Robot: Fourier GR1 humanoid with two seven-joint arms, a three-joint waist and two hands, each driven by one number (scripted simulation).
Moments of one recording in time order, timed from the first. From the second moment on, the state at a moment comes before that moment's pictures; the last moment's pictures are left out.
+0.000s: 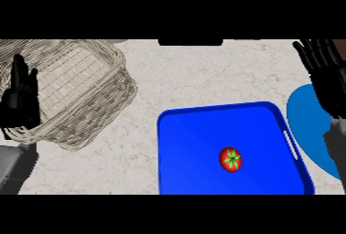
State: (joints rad) left arm -0.28 0.51 -0.09 -1.35 0.36 0.46 -0.16; right arm -0.40 -0.45 -0.03 -1.48 -0.34 0.07 -0.07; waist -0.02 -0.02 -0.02
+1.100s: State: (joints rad) left arm -0.22 0.53 -0.16 -1.44 0.37 0.19 0.10; right arm -0.18 -0.56 -0.11 -1.51 -0.15 -0.01 -0.22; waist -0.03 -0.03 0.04
